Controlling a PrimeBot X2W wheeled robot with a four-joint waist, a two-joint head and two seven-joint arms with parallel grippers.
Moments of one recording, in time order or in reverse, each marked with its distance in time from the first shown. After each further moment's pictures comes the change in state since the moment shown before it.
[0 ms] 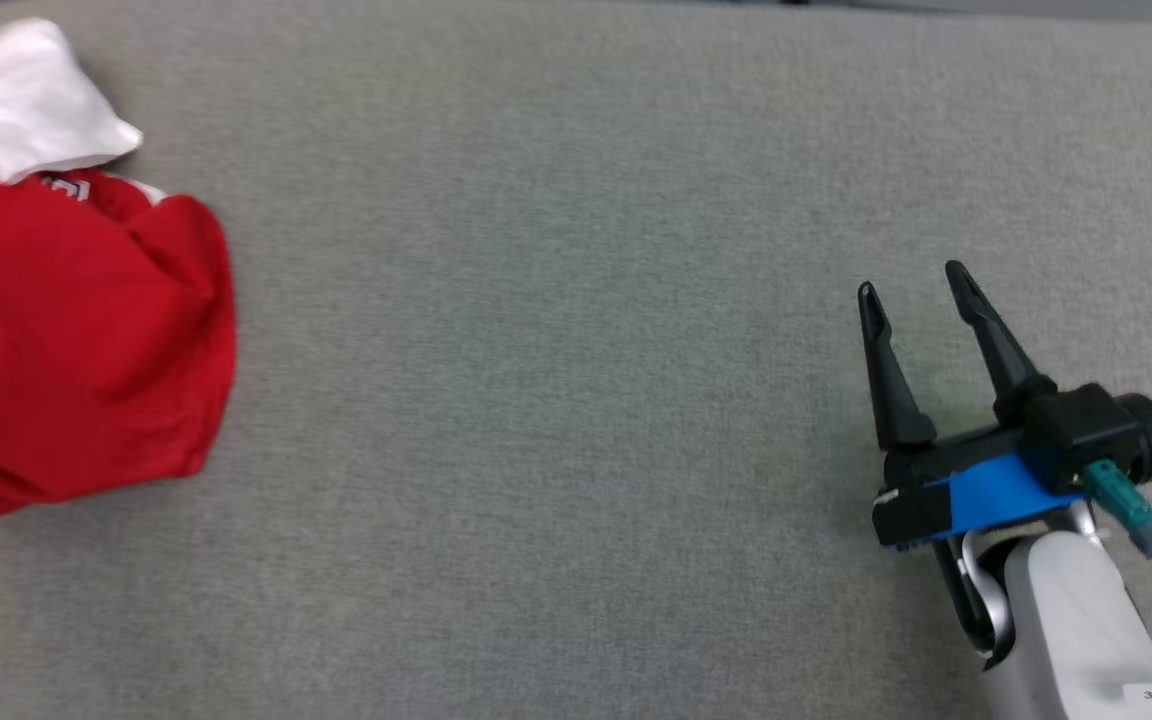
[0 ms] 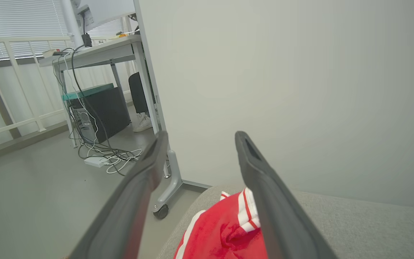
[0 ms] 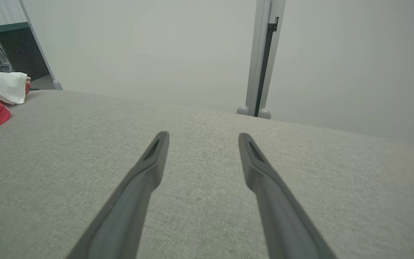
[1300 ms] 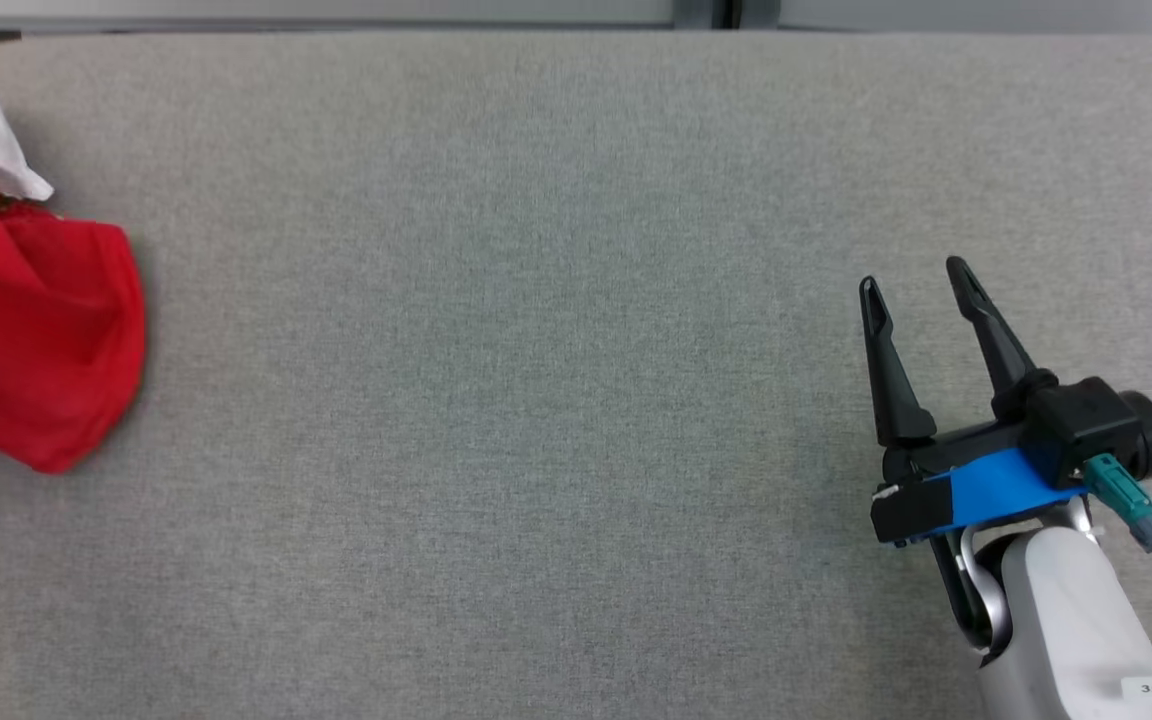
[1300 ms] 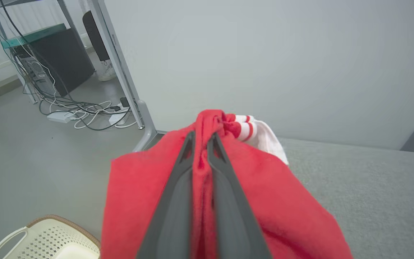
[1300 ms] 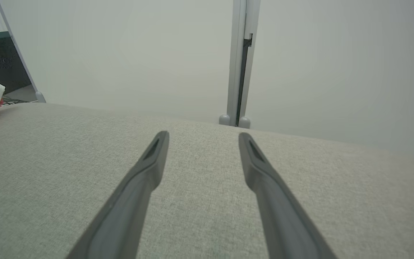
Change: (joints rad) left arm -0.190 0.125 -0.294 0.416 -0.177 -0.058 0.114; right arm -0.022 0.000 -0.004 0.019 0.016 0.000 -0.010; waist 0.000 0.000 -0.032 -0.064
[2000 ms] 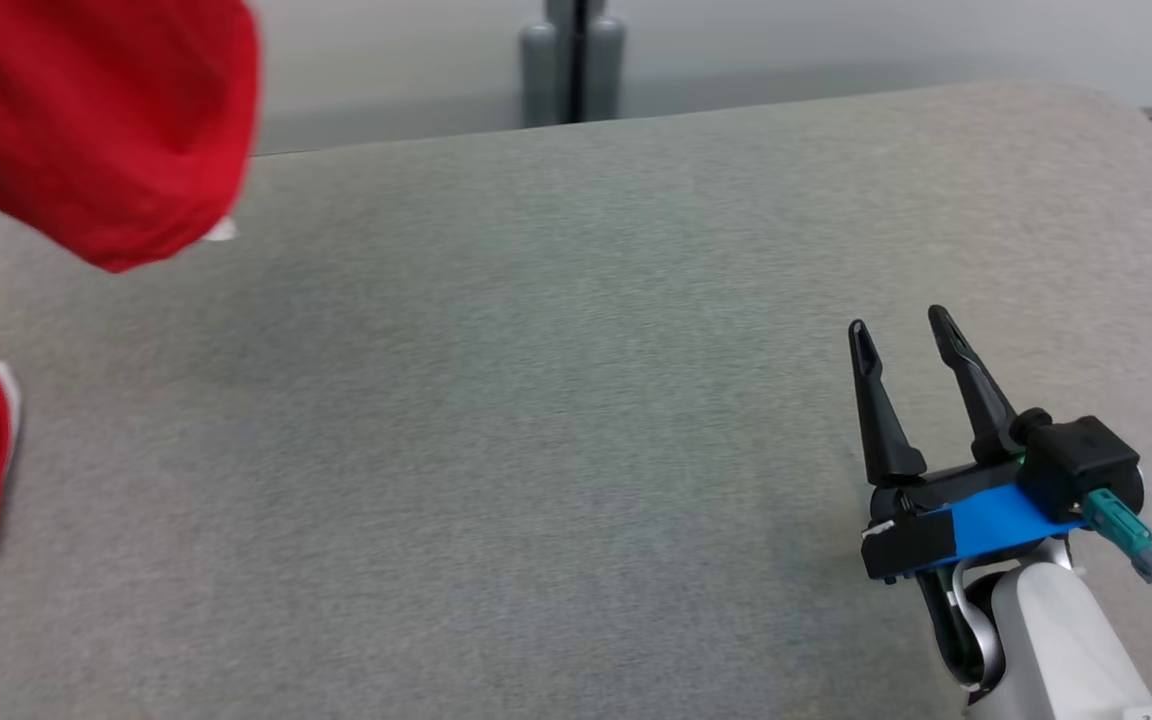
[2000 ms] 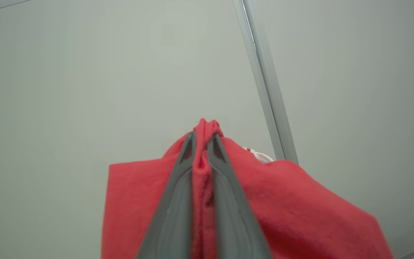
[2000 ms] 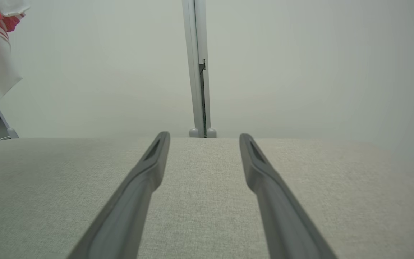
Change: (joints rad) left arm -0.161 0.002 -0.167 -0.632 0.081 0.024 0.089; right arm 0.056 0.000 0.032 0.033 0.122 0.000 -0.022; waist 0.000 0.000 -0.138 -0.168
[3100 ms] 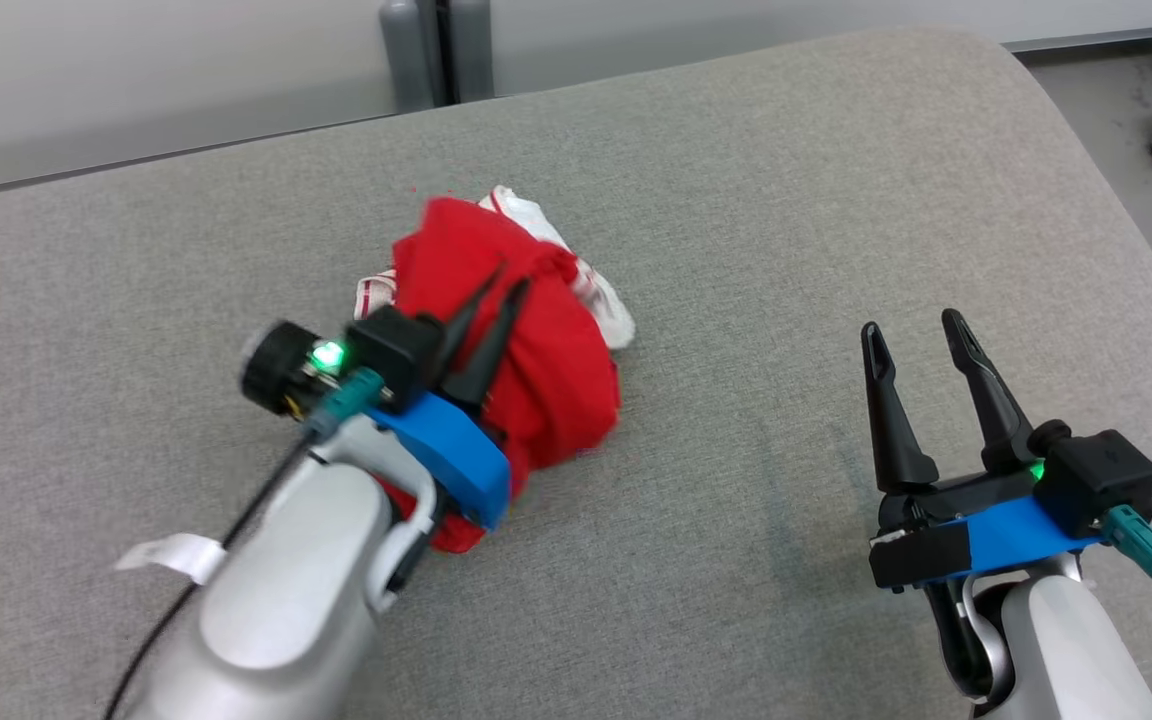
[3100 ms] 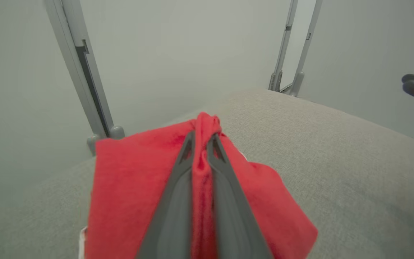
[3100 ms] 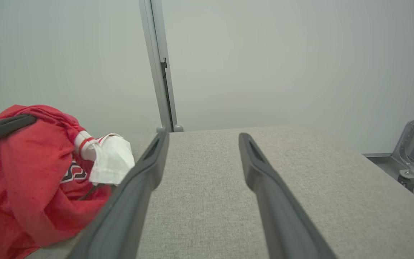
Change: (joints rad) left arm 0.300 -0.339 -0.396 0.189 -0.037 -0.010 -0.076; right arm 0.035 0.000 -0.008 -0.059 0.027 0.000 -0.001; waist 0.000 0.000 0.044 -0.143
